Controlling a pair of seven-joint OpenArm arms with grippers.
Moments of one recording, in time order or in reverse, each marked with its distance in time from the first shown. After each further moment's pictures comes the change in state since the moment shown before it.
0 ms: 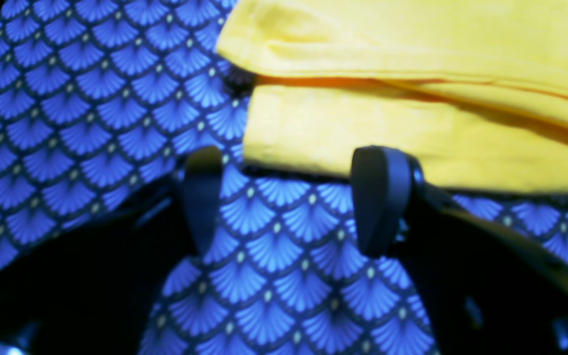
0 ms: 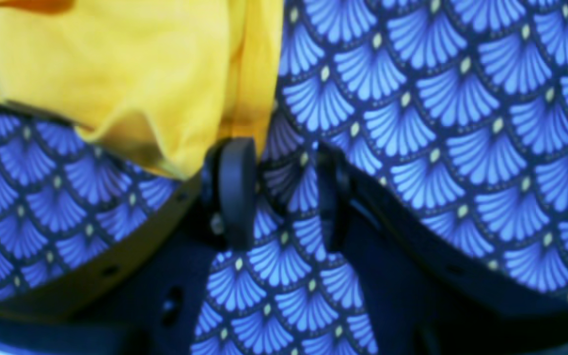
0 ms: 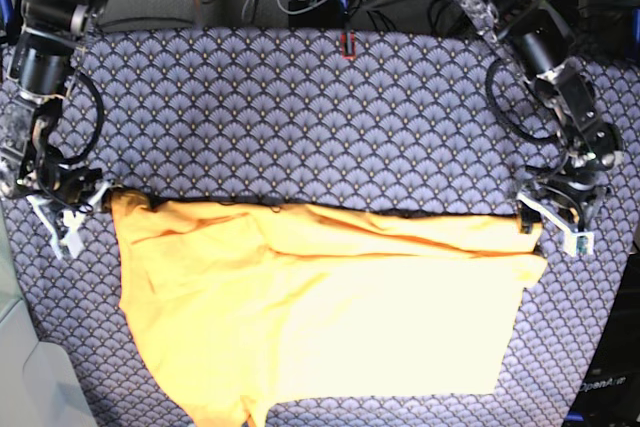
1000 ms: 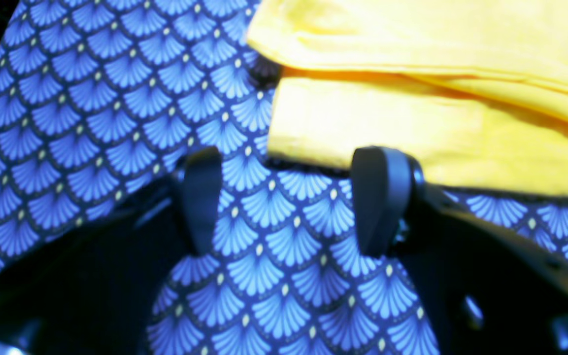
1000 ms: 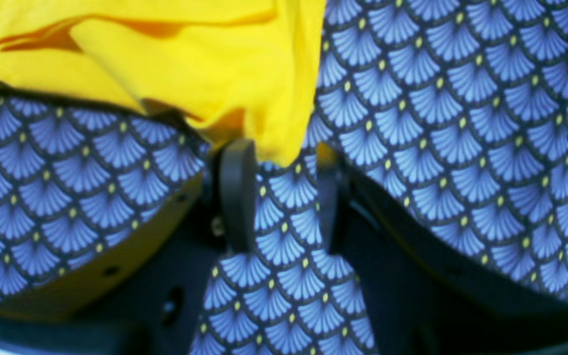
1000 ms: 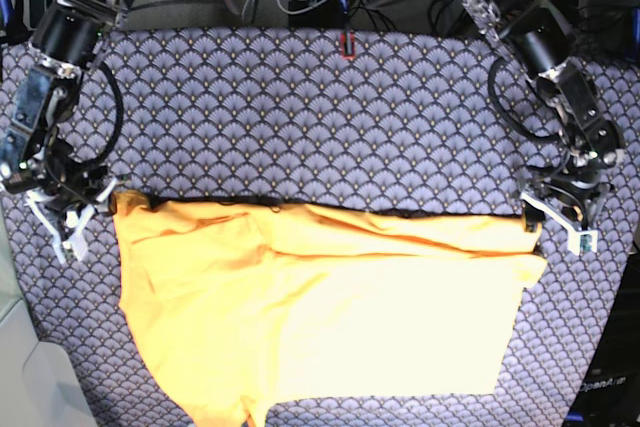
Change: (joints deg) left arm 0.3 -0.1 0.0 0.2 0.0 0.2 0.0; right arm -5.8 -8.0 5.1 23.8 0.1 0.0 -13.1
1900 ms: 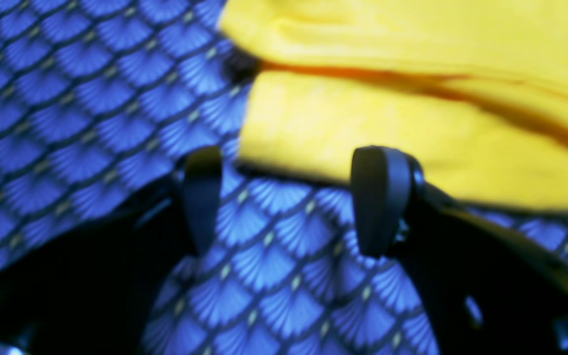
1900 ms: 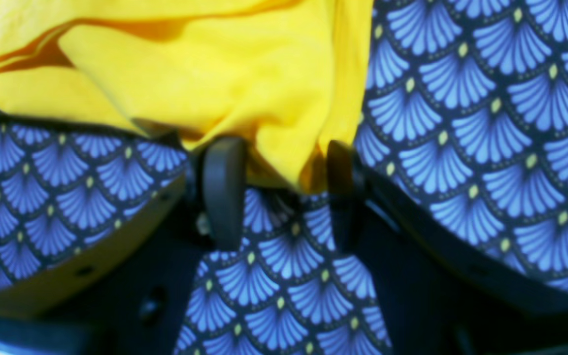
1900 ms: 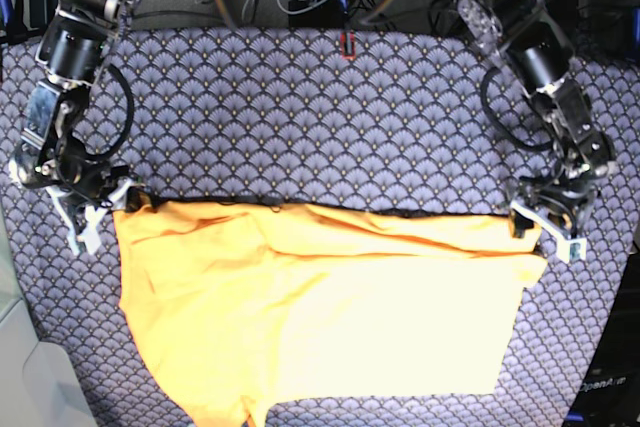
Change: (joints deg) left arm -4.0 0.0 0.0 -7.5 0.5 0.4 -1.6; right arm 3.0 0.0 0.1 -16.1 0.0 0.0 9.9
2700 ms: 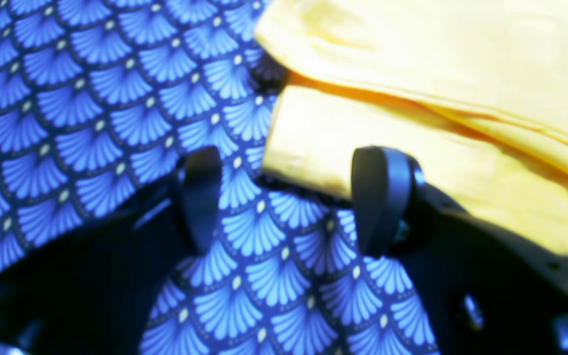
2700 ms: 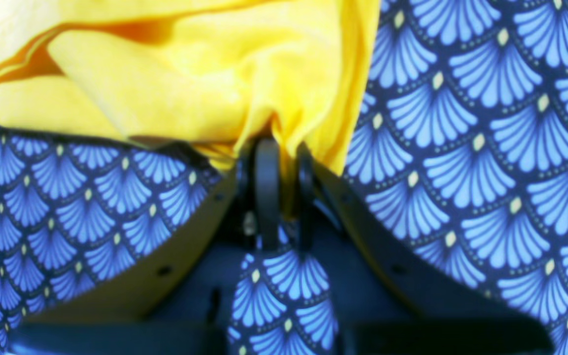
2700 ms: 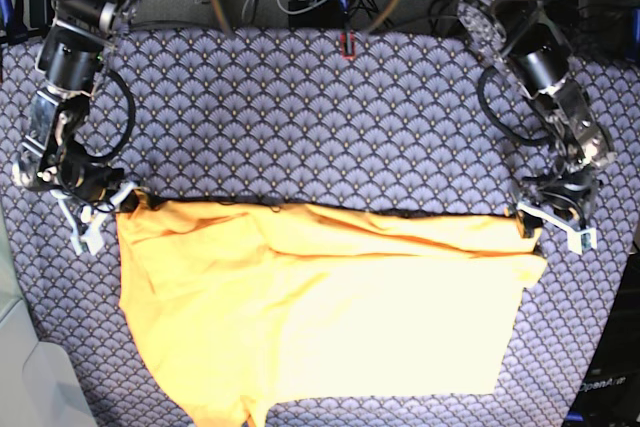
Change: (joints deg) left arm -0.4 -0.1 -4.2 -4.5 -0.3 2.6 -5.2; right arm 2.5 0.8 0.0 -6.3 0.3 0.0 0.7
